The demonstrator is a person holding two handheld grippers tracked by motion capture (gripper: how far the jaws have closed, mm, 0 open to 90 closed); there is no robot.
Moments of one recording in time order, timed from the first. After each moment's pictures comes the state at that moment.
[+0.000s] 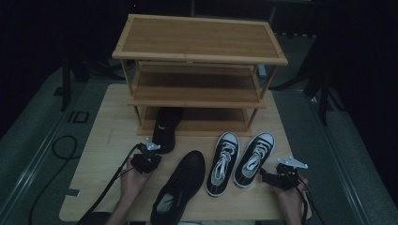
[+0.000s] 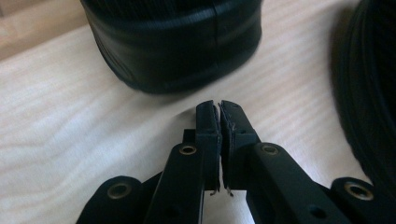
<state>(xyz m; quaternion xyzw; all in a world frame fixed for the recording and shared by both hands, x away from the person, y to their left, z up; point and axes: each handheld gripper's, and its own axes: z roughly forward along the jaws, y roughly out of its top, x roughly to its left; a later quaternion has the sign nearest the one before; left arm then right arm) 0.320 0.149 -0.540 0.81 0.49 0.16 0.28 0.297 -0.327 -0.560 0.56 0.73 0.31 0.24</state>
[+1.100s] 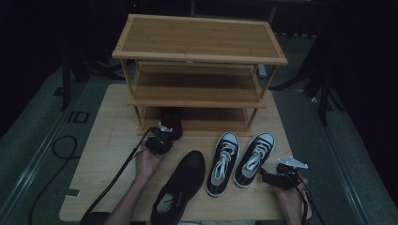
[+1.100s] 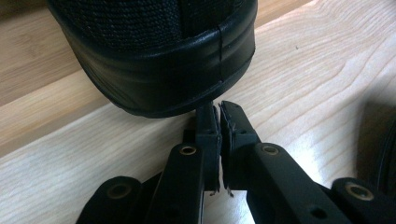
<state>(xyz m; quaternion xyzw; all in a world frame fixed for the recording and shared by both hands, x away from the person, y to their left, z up) 0.385 0.120 -0.543 0.81 0.49 0.14 0.29 0.297 -0.327 -0.560 0.56 0.73 0.31 0.24</state>
